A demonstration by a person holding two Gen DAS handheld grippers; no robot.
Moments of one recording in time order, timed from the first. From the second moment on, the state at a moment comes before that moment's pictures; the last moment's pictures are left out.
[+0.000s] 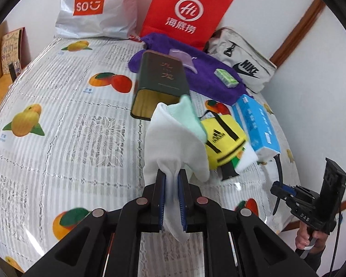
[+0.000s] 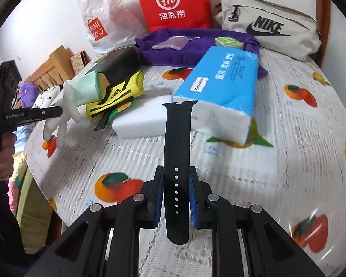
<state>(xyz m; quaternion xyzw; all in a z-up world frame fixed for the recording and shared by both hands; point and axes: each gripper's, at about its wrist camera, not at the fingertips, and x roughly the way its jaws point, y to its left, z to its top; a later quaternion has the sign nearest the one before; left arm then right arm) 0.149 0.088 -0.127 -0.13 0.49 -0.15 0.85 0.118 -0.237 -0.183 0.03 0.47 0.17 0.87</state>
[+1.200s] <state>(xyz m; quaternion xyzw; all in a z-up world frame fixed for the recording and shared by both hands) 0.193 0.084 -0.019 -0.12 0.40 -0.16 0.89 0.166 -0.260 -0.115 0.05 0.43 0.15 0.89</state>
